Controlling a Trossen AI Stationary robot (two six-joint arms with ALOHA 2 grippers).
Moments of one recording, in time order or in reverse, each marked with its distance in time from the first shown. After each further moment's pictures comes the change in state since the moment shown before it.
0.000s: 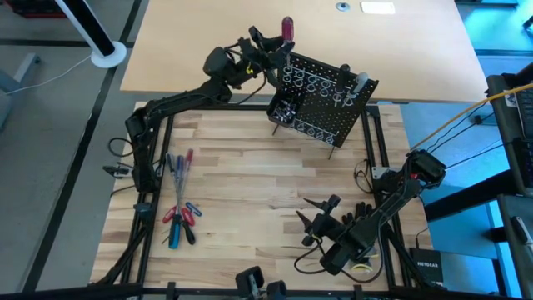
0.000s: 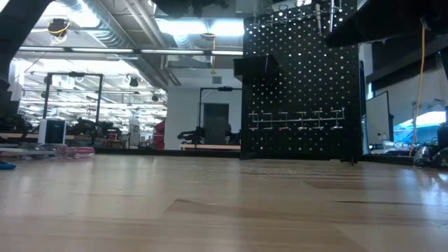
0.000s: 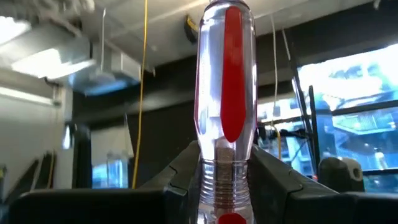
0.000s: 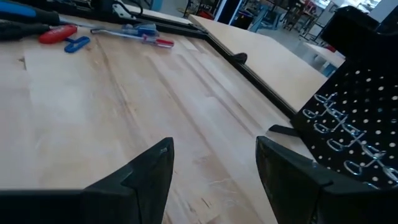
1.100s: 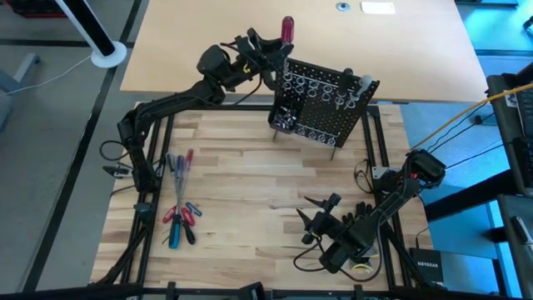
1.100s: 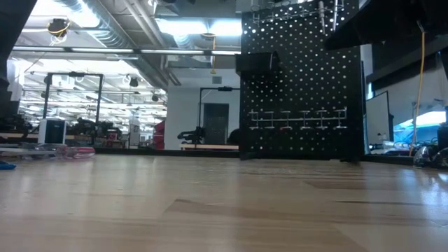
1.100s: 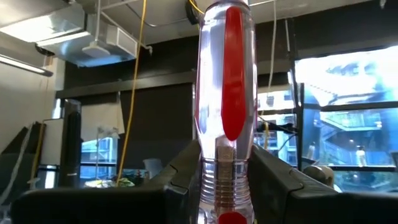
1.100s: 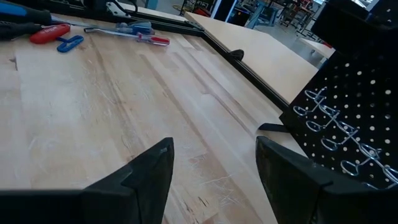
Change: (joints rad) left arm -0.047 -0.078 0.000 -0.167 -0.028 -0.062; right arm -0.007 0.000 0.000 -0.029 -0.004 0.036
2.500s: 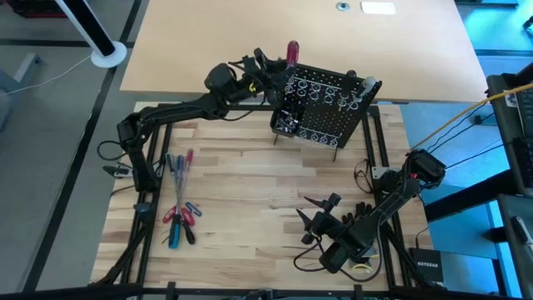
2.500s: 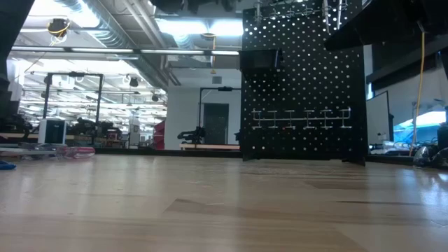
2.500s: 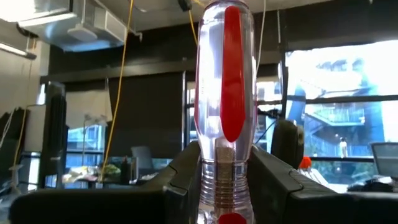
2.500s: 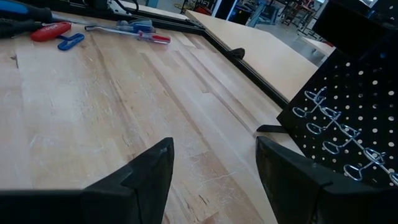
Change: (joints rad) left arm -0.047 -0.014 -0.181 0.124 -0.021 -0.001; right arm 0.000 0.000 0.000 -0.002 -0.008 0.000
